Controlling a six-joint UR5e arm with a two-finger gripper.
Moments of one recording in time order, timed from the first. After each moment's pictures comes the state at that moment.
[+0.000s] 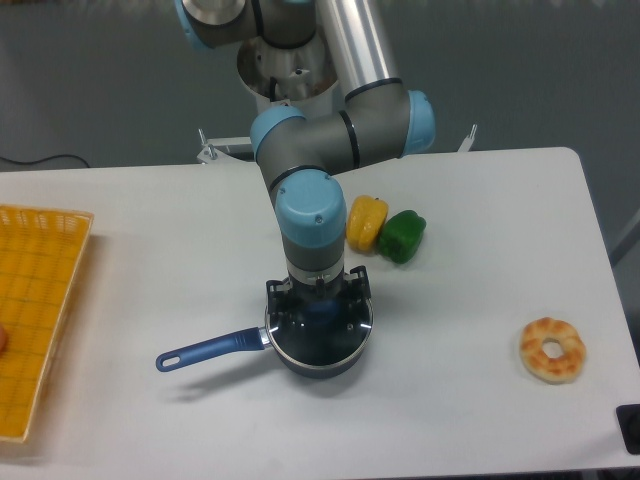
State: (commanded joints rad) arm 2.36 -1.97 -1.62 -1.08 1.58 0.16
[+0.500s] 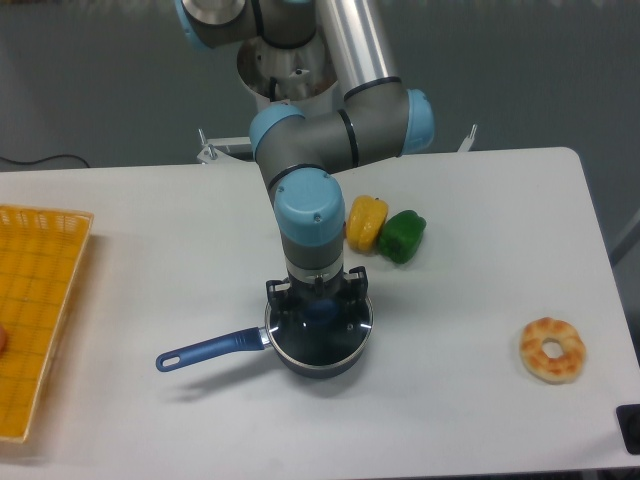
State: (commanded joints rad) arm 2.36 -1.97 -1.62 -1.08 1.58 0.16
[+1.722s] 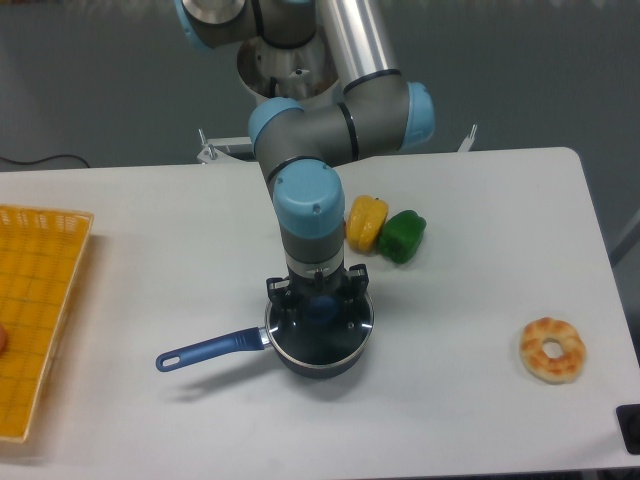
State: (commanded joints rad) arm 2.37 -1.94 -1.61 -1.09 1.58 0.16
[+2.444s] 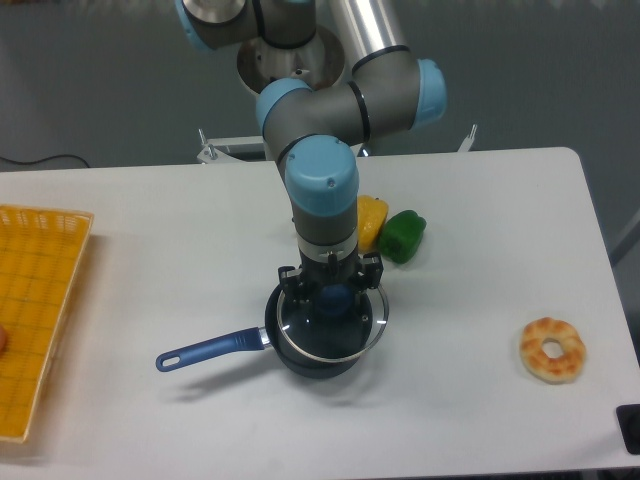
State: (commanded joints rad) arm 2.41 -1.91 -1.61 -1.09 1.58 0.19
